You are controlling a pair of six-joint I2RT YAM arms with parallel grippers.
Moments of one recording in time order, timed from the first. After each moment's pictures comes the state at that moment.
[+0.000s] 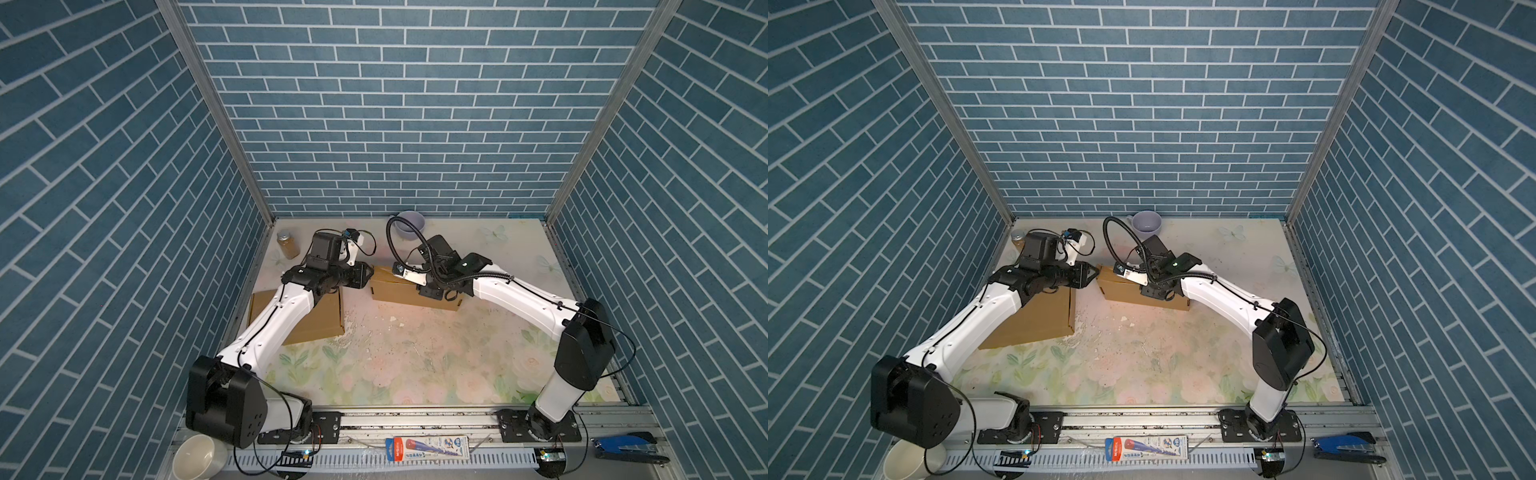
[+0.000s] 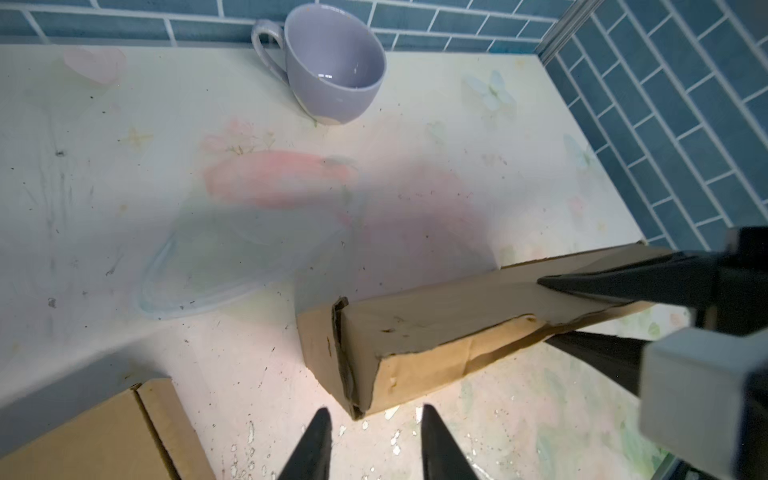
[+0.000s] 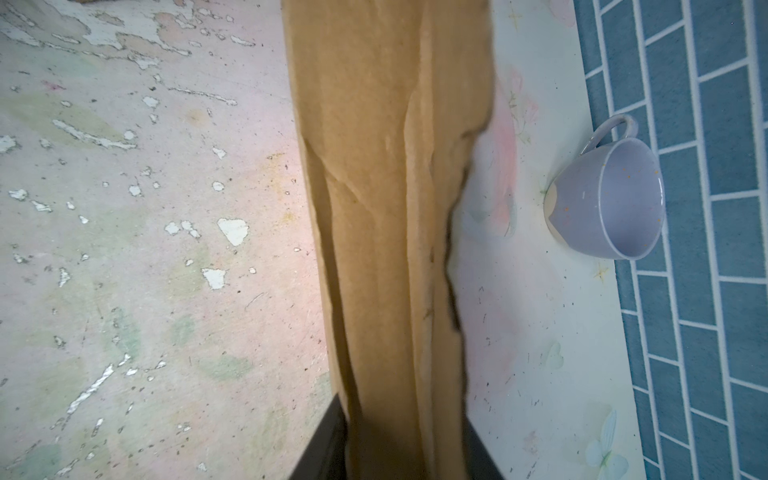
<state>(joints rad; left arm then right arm) -0.30 1.36 1.09 -0.50 0.35 -0.15 0.82 1.72 1.46 -0.69 0.06 -0.69</state>
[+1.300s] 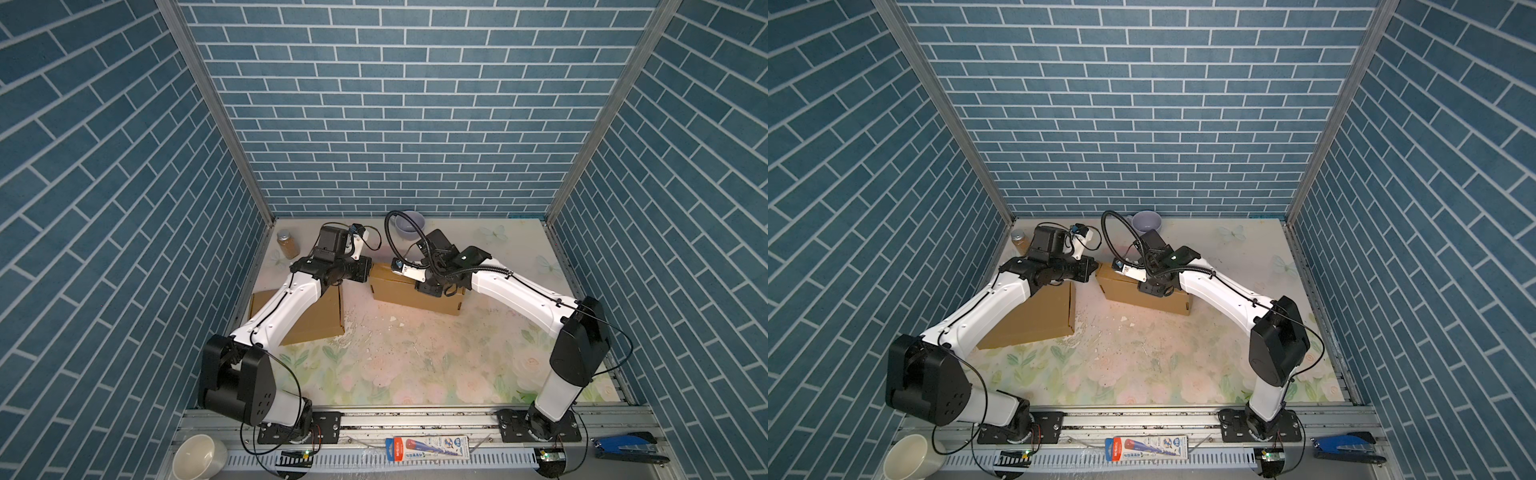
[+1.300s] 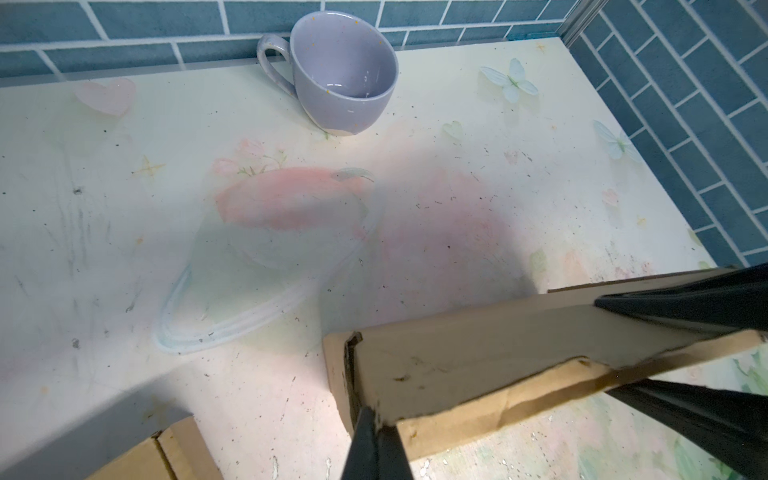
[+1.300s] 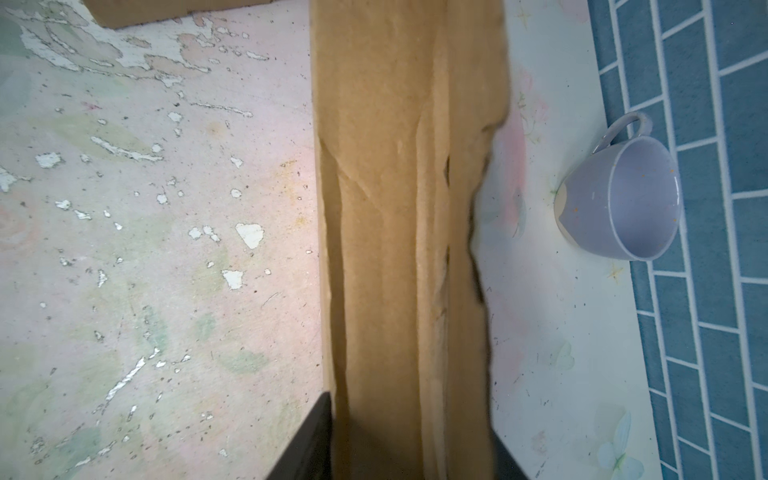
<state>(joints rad) -0.31 1.45 1.16 -0.48 0.29 -0.08 0.82 1.75 1.56 -0.79 0.02 -0.67</state>
